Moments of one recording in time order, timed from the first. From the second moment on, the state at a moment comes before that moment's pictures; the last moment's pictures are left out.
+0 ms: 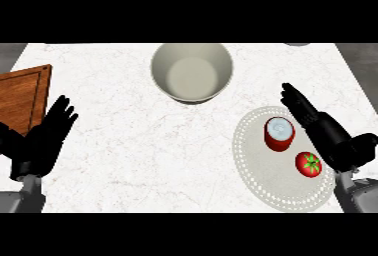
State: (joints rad) left arm -0.09 0.42 -0.05 -1.49 0.40 0.17 0.21; right arm -0.18 -0.45 0.21 -1.64 -0.24 0.05 0.12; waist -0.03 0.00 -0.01
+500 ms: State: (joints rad) left arm -0.12 0.49 -0.01 -1.50 0.28 0.23 0.13; right arm -0.19 -0.72 0.09 -1.68 0.20 -0.17 0.26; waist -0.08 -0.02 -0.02
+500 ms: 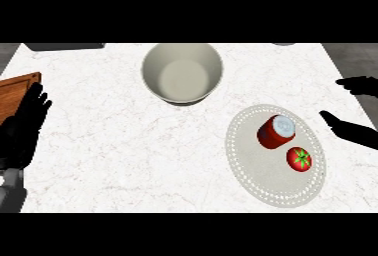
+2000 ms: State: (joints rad) left arm -0.16 0.43 -0.07 -1.52 0.17 0.23 0.10; right arm -0.21 -0.39 0.27 -2.07 0.98 0.25 1.09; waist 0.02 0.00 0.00
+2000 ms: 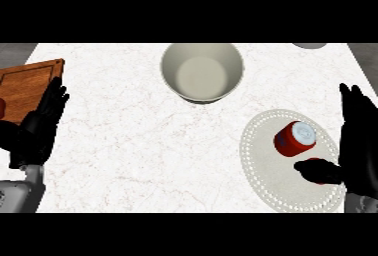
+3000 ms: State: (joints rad) left arm -0.15 0.43 -0.04 -1.52 0.16 0.22 0.10; right arm -0.39 -0.26 0.14 -1.65 0.81 0.53 1.06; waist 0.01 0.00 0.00
